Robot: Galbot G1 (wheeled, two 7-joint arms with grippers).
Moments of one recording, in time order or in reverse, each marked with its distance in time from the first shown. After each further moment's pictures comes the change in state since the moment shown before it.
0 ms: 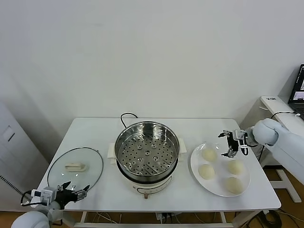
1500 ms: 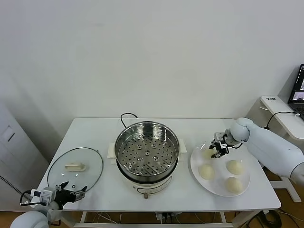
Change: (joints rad) left arm 0.000 0.006 0.001 0.007 0.027 0.005 -0.001; right arm 0.133 0.116 -0.161 -0.082 -0.006 0.005 -0.058
